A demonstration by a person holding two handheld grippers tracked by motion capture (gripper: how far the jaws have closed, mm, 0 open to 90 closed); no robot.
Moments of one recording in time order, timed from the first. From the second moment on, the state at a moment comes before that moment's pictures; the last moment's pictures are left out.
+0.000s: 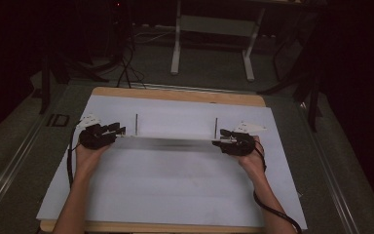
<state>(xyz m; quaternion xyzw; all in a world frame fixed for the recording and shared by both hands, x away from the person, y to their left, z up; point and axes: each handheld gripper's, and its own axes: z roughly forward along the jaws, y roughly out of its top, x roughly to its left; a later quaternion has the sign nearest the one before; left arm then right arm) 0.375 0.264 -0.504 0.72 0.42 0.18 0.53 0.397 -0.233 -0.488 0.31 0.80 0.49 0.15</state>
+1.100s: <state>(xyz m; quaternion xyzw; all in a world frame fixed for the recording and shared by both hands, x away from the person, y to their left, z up) 0.377 0.226 -0.501 0.76 0.34 0.21 0.50 0.412 -0.233 -0.478 0.33 0.80 0.48 0.12</state>
